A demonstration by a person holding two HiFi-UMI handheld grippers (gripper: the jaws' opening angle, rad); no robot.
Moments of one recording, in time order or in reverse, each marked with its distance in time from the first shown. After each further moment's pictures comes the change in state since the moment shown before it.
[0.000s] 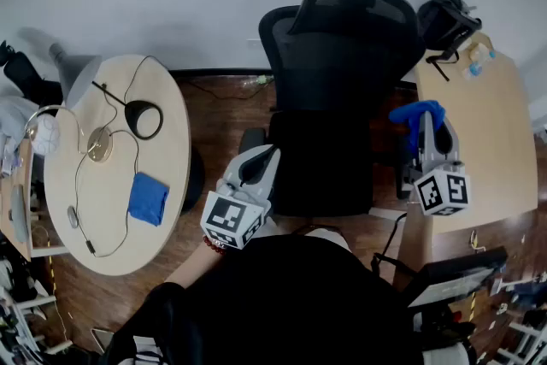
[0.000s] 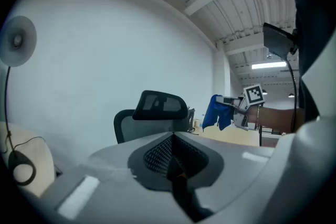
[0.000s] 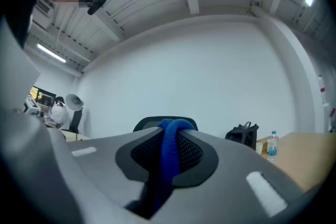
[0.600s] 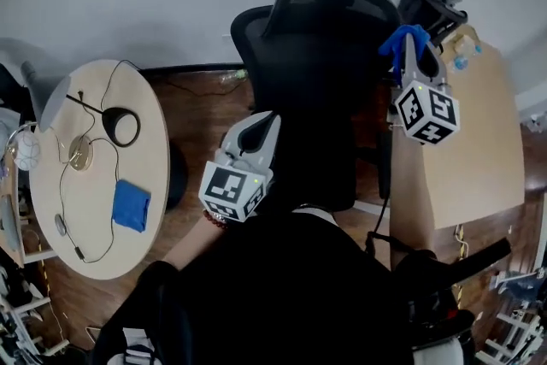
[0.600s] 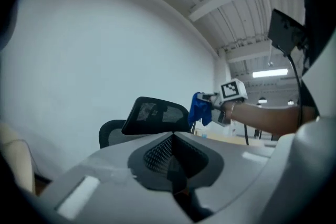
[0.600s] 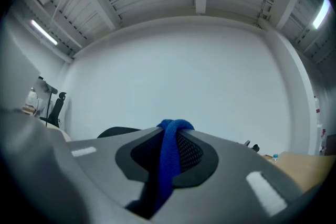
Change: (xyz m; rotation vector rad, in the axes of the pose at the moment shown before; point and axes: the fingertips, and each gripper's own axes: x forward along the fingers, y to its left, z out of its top) left arm 0.098 0.014 0.048 -0.035 -0.077 0.079; right arm 0.182 -0.038 0.051 -0.093 -0.018 -0.023
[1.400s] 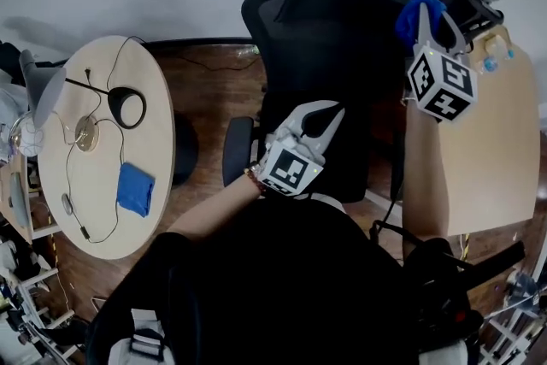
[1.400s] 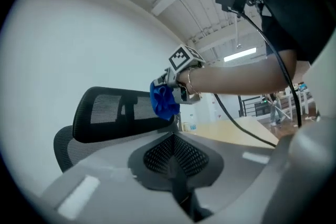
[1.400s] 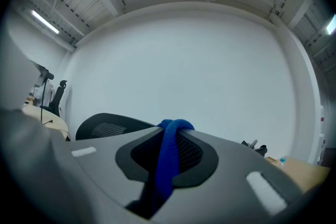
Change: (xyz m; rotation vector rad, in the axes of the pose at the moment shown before) left arm 0.102 -0.049 -0.051 0.307 -0.061 -0.199; right arm 0.082 0.014 -0.025 -0.074 0.096 0.017
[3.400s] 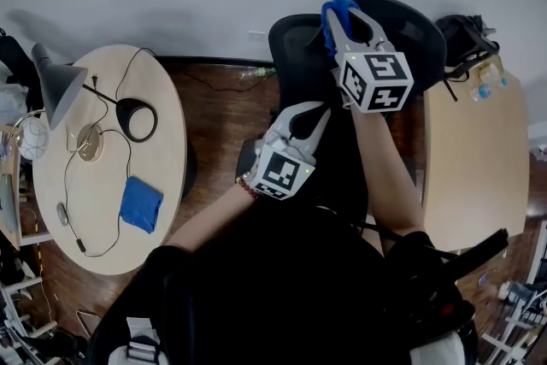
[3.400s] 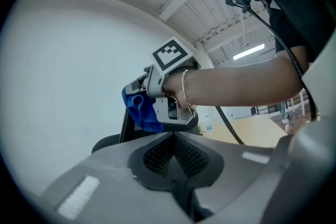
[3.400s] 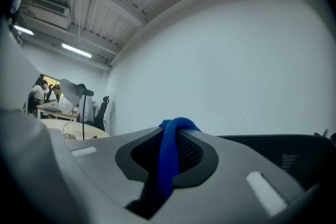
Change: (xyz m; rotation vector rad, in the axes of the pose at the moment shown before) left arm -0.047 0.086 0.013 0.023 -0.012 0.117; right arm 0.053 0.227 0.018 0.047 -0.024 0.461
